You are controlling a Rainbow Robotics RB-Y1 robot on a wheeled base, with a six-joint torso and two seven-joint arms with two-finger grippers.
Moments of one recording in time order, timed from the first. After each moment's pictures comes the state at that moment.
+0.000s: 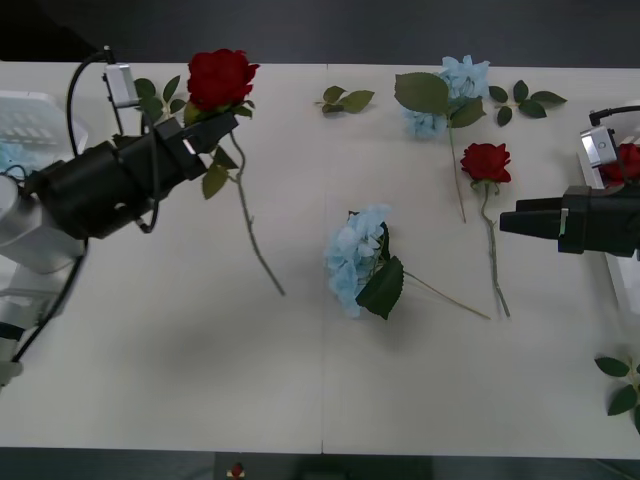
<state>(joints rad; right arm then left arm) -0.19 -1.09 0.22 -1.60 -2.20 0.94 2.33 -0.31 0.46 -0.04 -1.54 2.13 0.83 -2.46</state>
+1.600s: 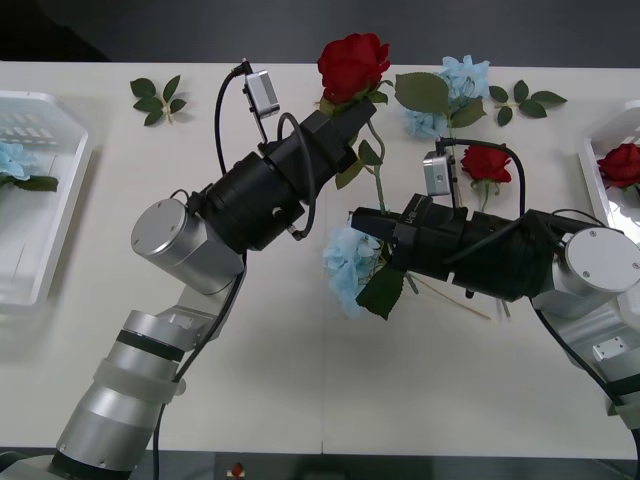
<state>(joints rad) -0.18 -0.47 0.23 -1.70 -1.83 0.84 2.51 -0.34 0.06 -0.21 -1.55 2.05 0.60 -2.48</state>
